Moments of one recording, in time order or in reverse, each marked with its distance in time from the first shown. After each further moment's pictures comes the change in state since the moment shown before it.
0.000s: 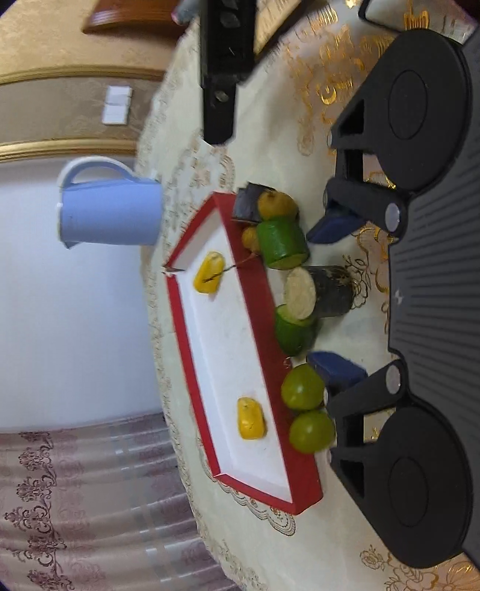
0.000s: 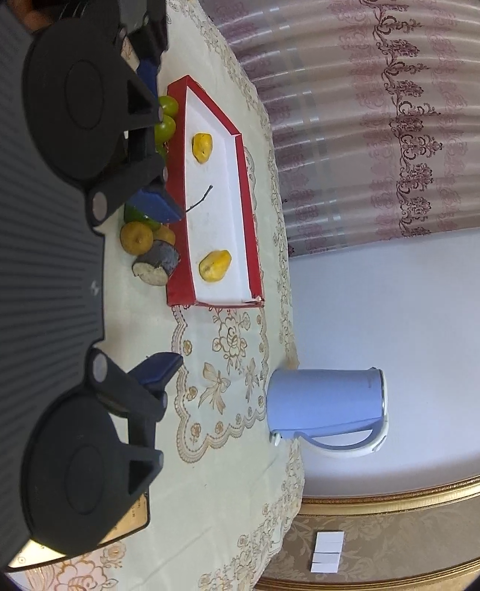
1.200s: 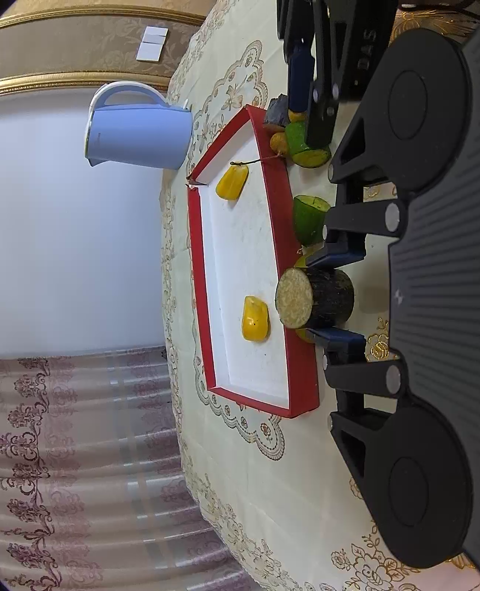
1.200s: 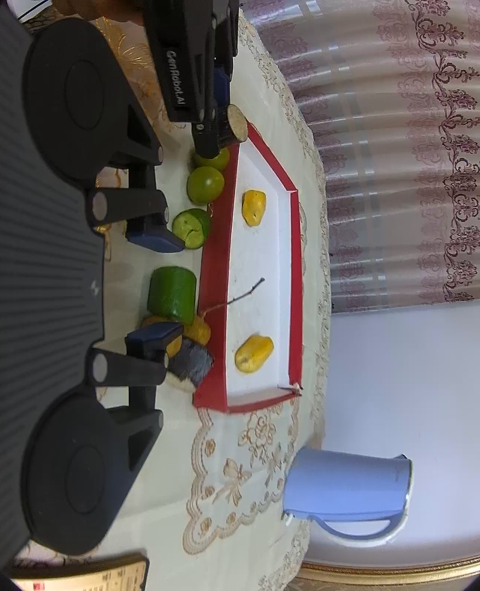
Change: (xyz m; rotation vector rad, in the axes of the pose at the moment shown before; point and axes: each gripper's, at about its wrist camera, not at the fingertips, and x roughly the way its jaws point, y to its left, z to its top) left arm -0.020 0.063 0.002 -0.138 -0.042 0.143; right arm 0.052 0.066 -0.015 -0.129 0.136 0.146
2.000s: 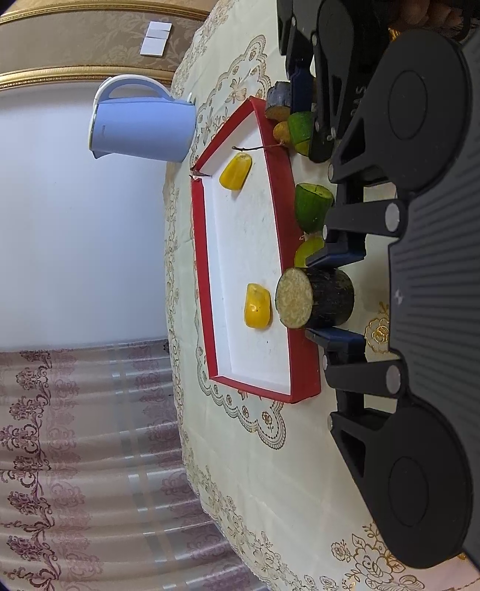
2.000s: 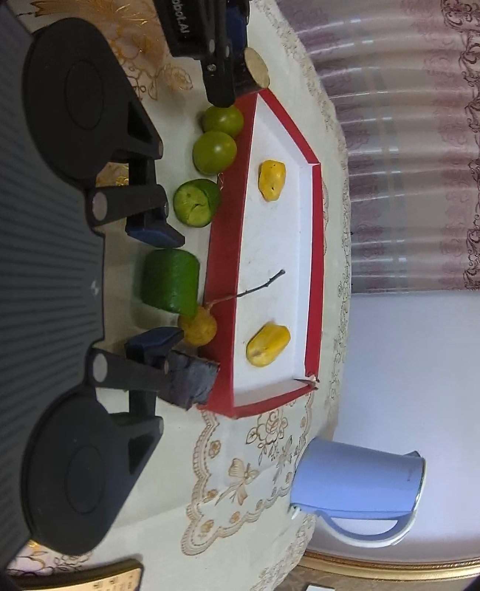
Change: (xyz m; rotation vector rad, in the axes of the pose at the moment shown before) left arm -0.002 0.008 0.000 -0.010 -0.005 0.014; right arm 0.035 0.010 0.003 -0.045 0.060 -0.098
